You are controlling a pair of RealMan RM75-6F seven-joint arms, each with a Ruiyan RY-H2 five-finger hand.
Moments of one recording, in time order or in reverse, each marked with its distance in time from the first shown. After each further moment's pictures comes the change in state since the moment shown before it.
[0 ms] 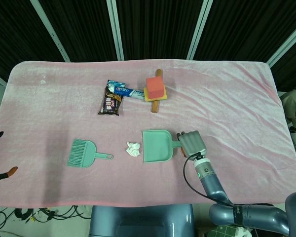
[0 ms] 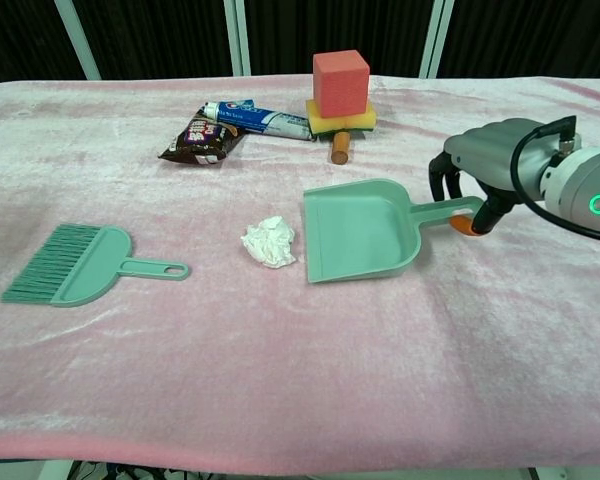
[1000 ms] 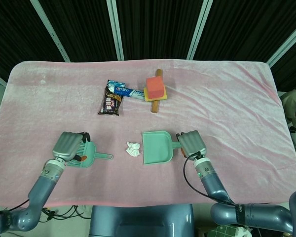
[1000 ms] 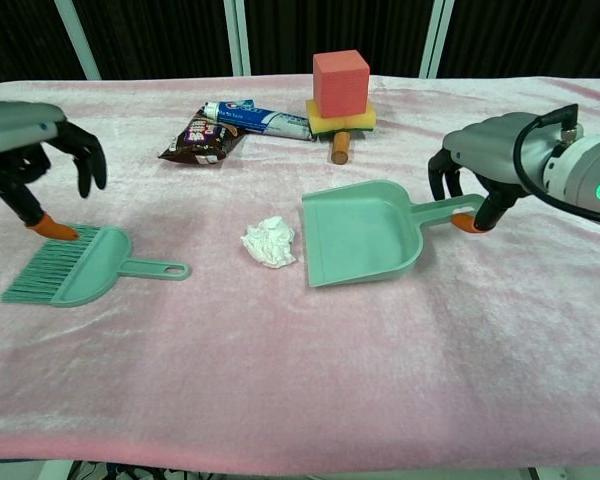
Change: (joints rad) left arm -0.488 -0.287 -0.099 -0.142 -0.466 -0.458 0.668; right arm 0.032 0.041 -0.007 -0.056 0.056 -0.009 -0.029
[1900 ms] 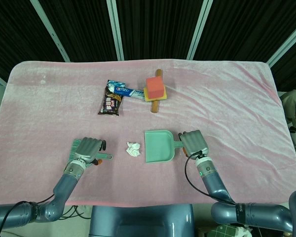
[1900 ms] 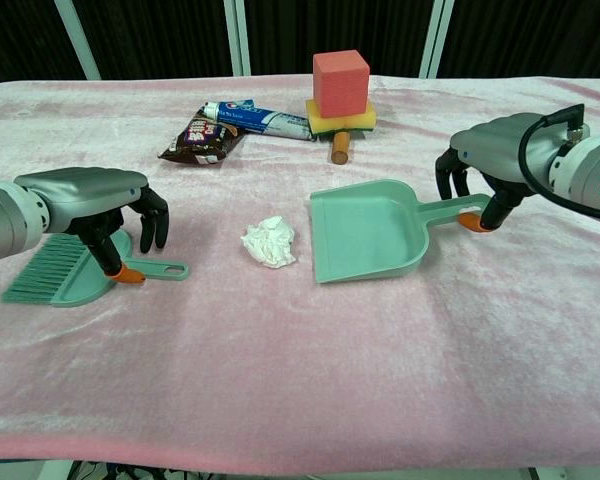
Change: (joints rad) left arm -0.157 -0.173 0.063 0.138 -0.192 -0.022 0.067; right arm 0.006 0.004 -0.011 0.008 0.021 0.007 0.013
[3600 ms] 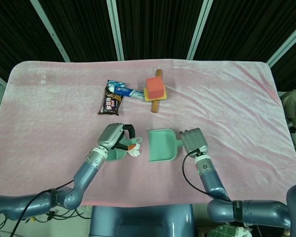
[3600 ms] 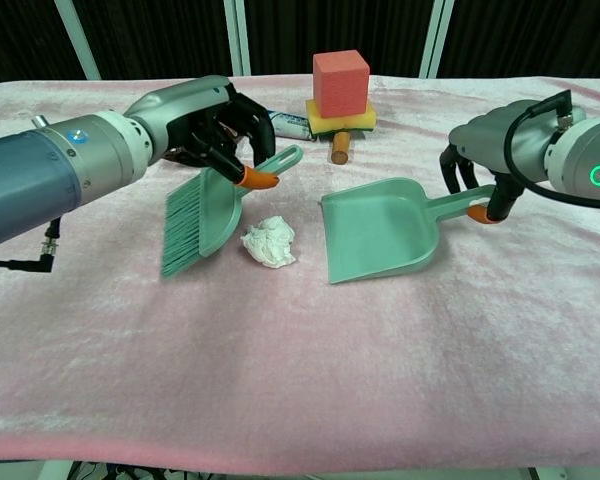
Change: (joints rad) left arm -0.074 -0.158 -0.204 0.152 0.250 -0.076 -0.646; right arm 0.073 0.020 0.011 -0.057 0.155 0.045 -0.202
